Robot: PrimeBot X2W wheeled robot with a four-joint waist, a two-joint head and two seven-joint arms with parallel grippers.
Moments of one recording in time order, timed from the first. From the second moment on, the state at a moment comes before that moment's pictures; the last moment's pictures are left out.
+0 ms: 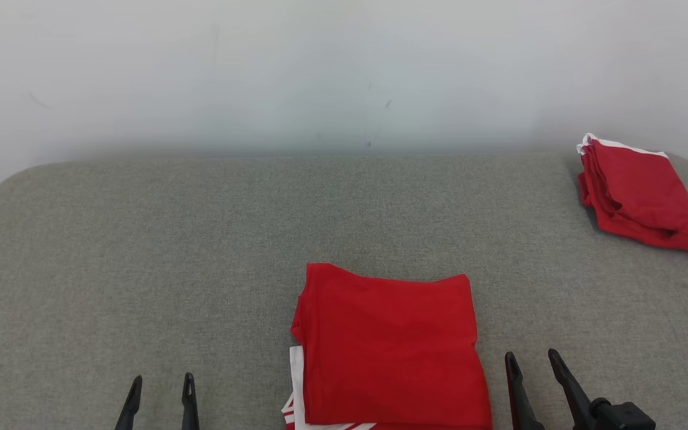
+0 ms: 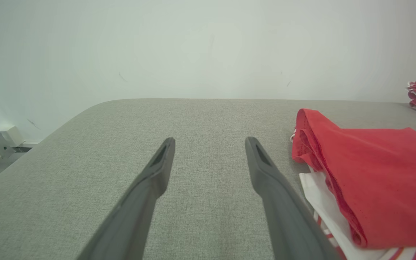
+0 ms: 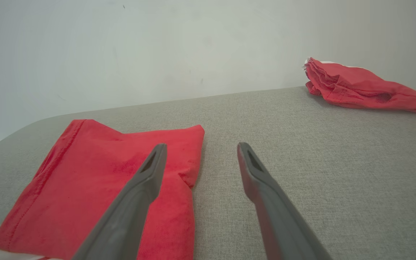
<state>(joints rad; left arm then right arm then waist) 0.12 0.05 -0.03 0.11 -0.09 -0.02 -0.26 0.07 -0.06 0.04 0.22 0.18 0.13 -0.26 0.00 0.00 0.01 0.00</state>
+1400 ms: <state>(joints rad) 0.07 0.05 -0.05 0.13 -0.10 -0.02 -0.26 -0.32 -0.05 0.15 0.85 0.22 0.13 -0.21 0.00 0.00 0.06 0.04</state>
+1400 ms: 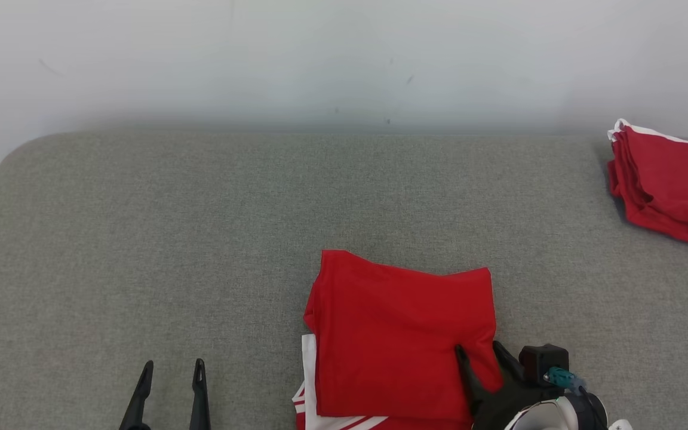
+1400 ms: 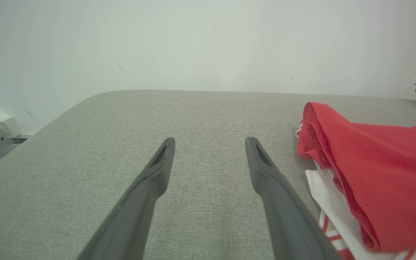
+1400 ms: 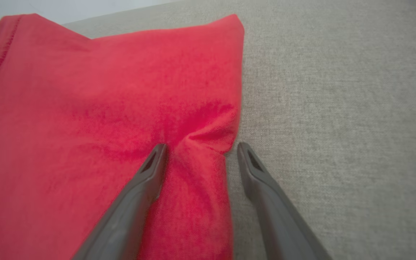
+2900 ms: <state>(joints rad) -0.17 0.05 -0.15 0.00 -0.03 -0.11 -0.26 -1.17 -0.60 0.34 0.98 0.29 0.13 -0.13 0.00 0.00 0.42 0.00</state>
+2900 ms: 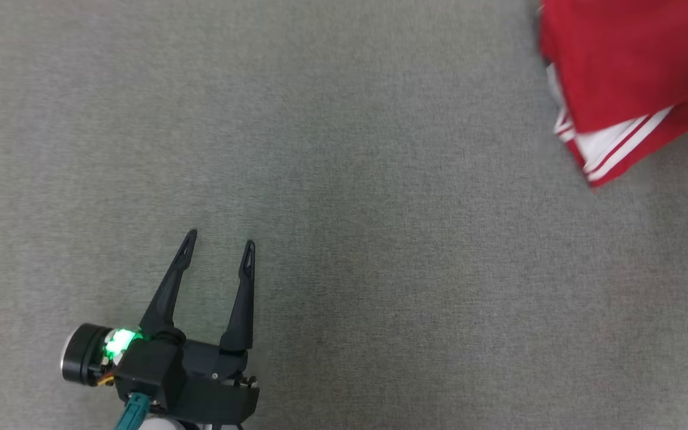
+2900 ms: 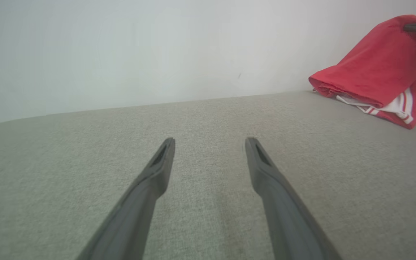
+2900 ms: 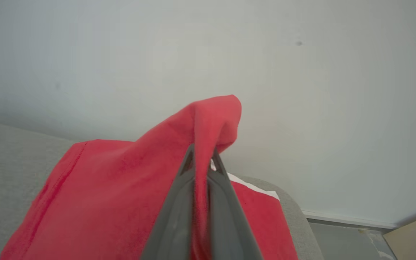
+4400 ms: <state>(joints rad) -0.22 0.11 -0.14 -0.20 -0.02 -0.10 -0.26 -1.35 -0.85 0.52 1.01 0.23 0.13 0.02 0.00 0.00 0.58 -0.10</state>
